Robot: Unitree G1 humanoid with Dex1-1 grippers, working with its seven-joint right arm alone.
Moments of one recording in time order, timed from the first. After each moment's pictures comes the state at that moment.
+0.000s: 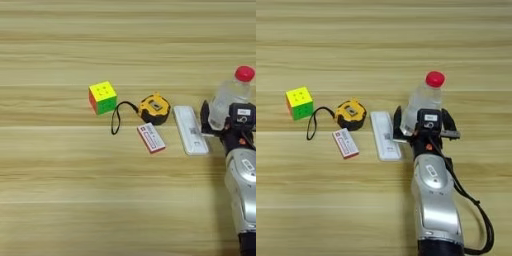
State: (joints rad) arm 0.00 -0.13 -0.21 0.00 -0.01 0.06 -0.03
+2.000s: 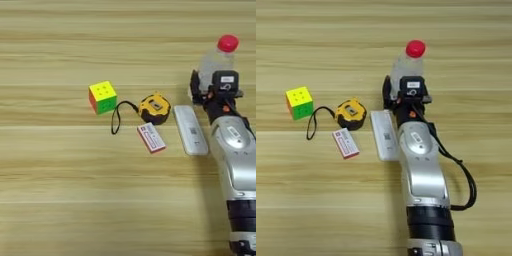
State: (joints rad) arm -0.18 -0.13 -0.11 -0.05 0.00 0.14 -0.01
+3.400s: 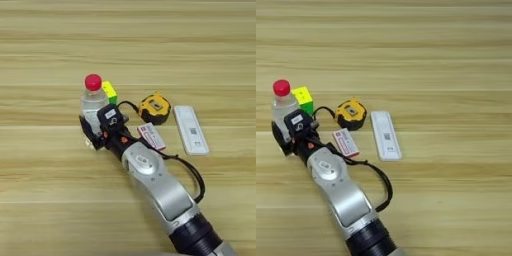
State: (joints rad) arm -0.13 0.03 0.47 0.02 -0.02 0.18 0.09
